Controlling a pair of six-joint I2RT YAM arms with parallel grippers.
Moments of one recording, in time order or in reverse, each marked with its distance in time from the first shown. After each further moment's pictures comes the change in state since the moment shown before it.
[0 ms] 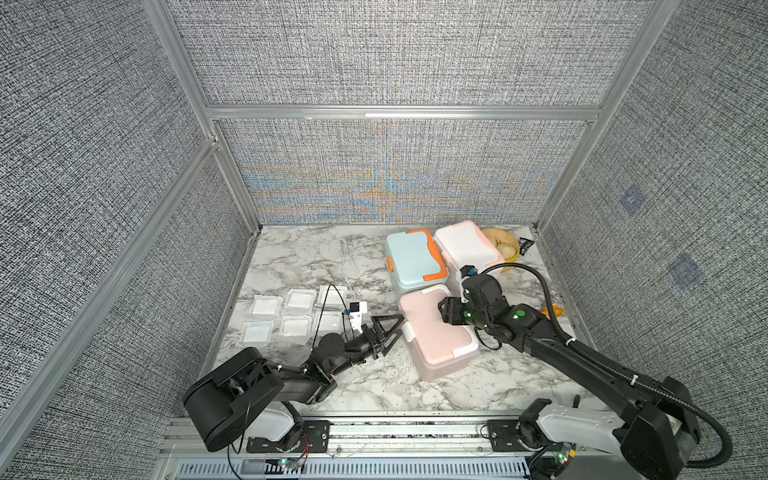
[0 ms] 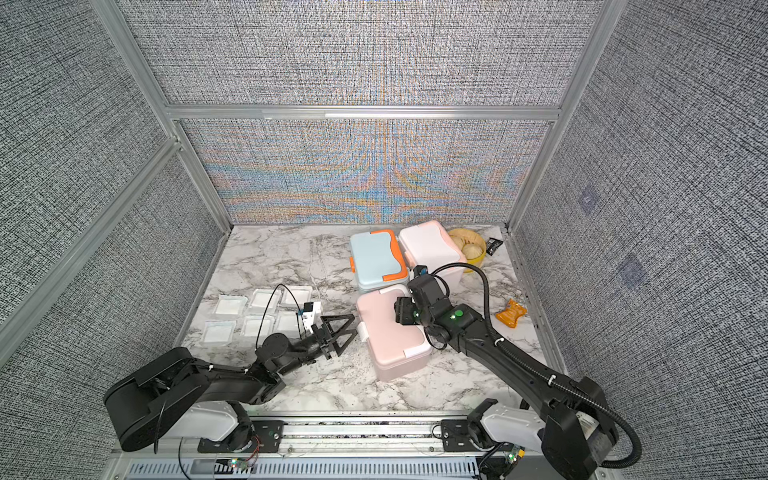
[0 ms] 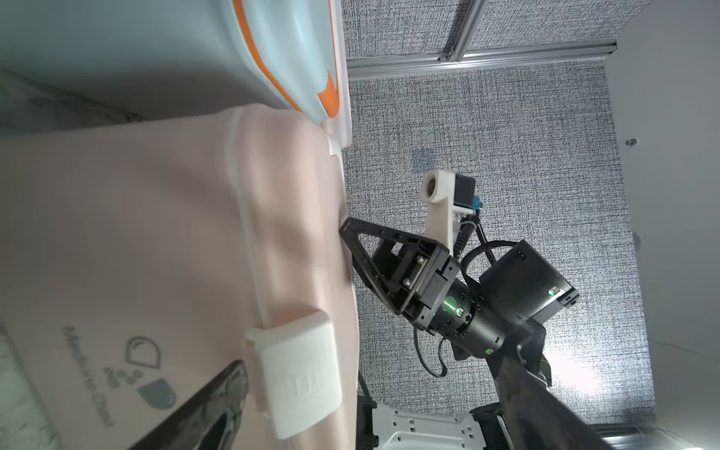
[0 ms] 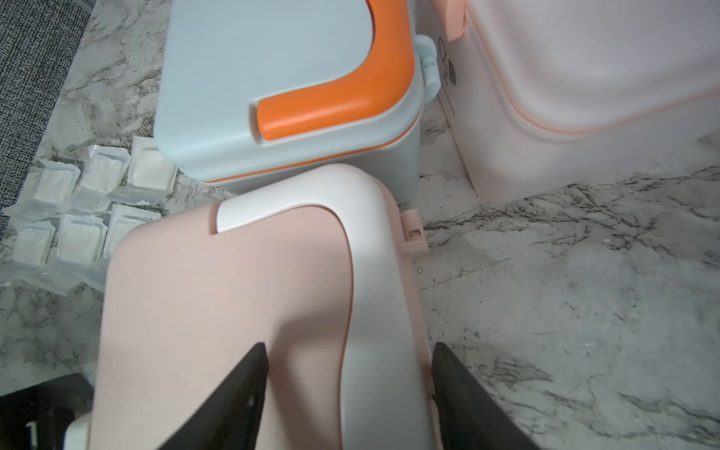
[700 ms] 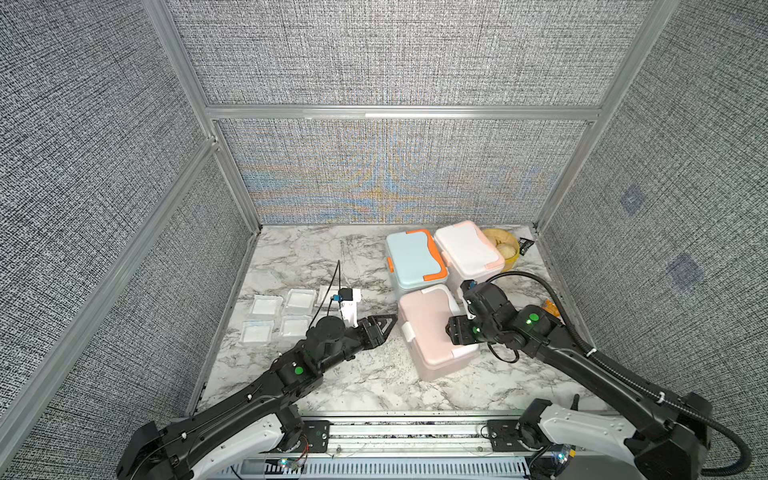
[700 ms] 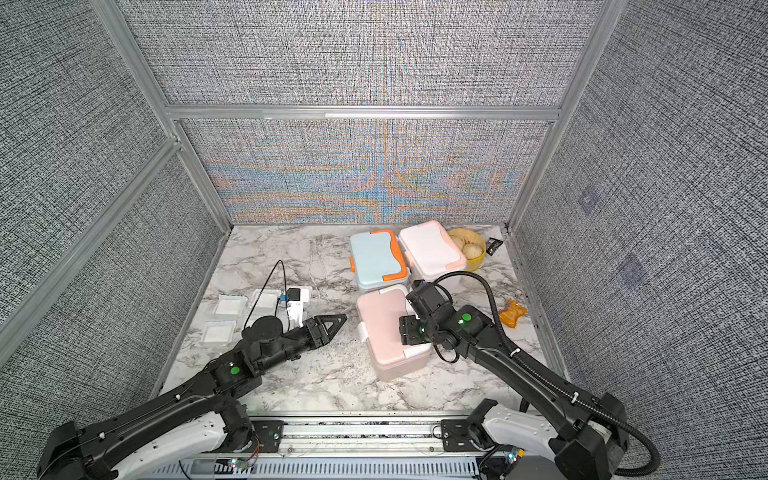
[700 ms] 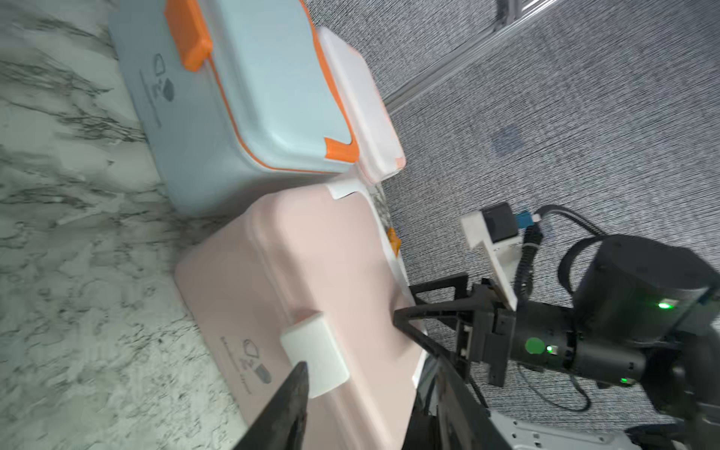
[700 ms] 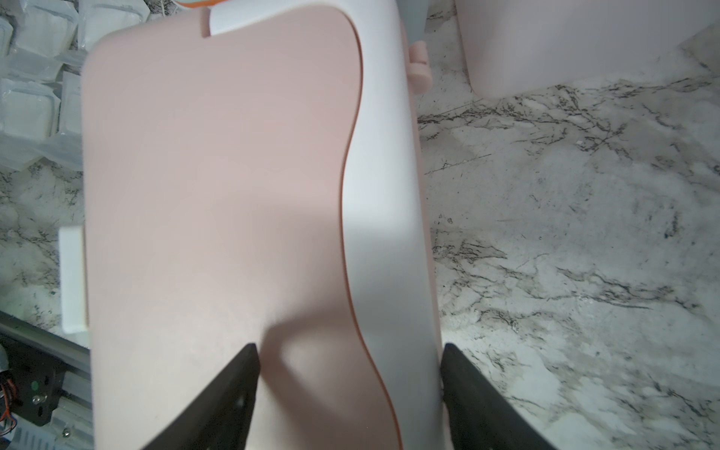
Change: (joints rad) left arm -0.064 -0.515 0.359 -1.219 -0.180 0.494; right arm 0.084 -0.063 0.093 -0.341 -0.002 -0.030
